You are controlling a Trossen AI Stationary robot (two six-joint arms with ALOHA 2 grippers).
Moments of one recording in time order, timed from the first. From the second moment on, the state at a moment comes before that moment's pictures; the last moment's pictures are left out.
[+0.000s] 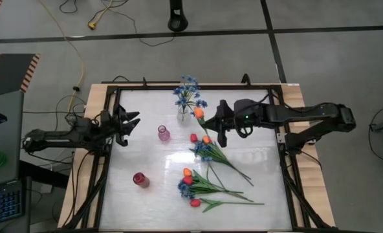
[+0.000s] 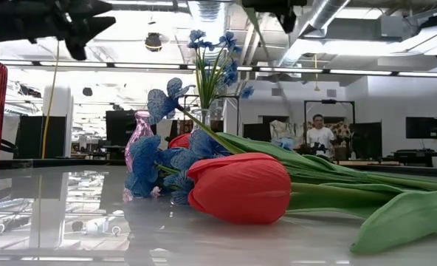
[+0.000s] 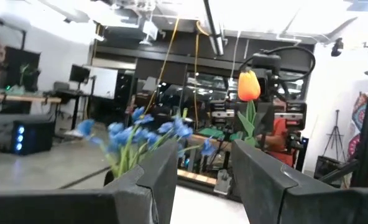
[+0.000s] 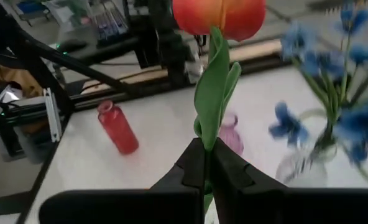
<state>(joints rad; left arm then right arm) 0.05 0.26 0.14 0.46 -0.26 -0.10 -0.03 1.29 1.11 -0.14 0.03 0.18</state>
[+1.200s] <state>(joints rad) 0.05 1.43 0.84 0.71 -0.03 0.04 -0.03 1.30 1.11 0.11 0.03 -0.03</state>
